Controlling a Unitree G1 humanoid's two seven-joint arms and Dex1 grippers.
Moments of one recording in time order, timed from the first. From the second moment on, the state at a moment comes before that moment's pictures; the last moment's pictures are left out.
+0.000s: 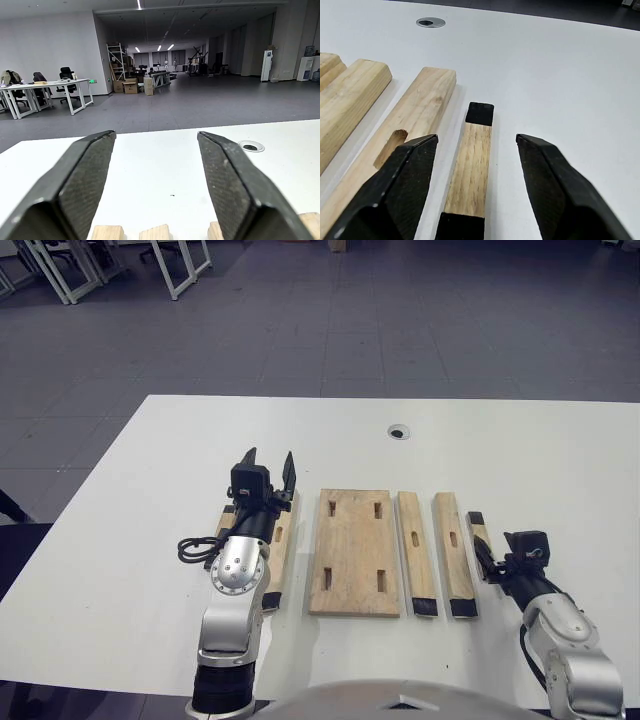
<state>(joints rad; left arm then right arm) 0.08 0.05 -0.04 -0.44 0.04 0.23 -0.03 0.35 -0.24 -0.14 -0.48 0.13 0.52 0.22</state>
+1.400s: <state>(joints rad) 0.26 0.09 -0.11 -0.42 0.12 0.12 -0.04 0.33 -0.24 -0.11 -0.31 0.12 0.25 0.25</state>
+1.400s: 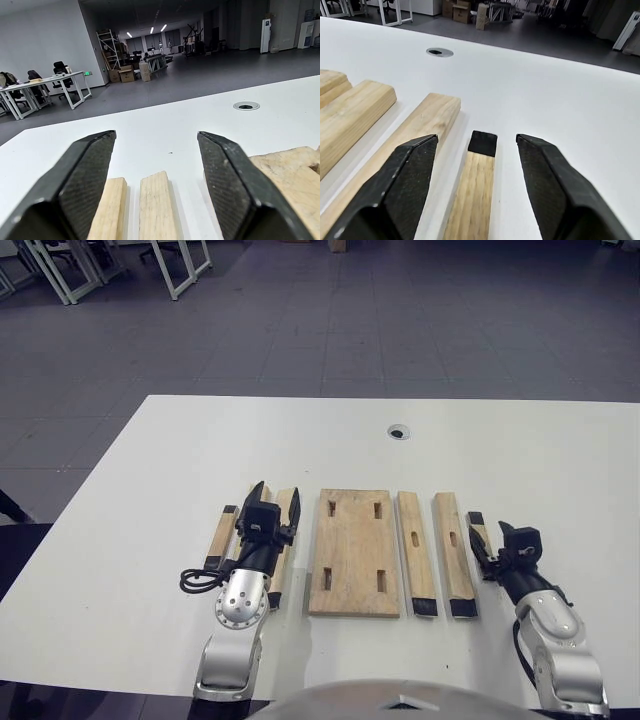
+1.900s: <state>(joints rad) 0.25 0.09 -0.09 -0.40 0.12 0.12 -0.04 0.37 -0.29 -0.12 -0.47 0.10 0.63 0.20</state>
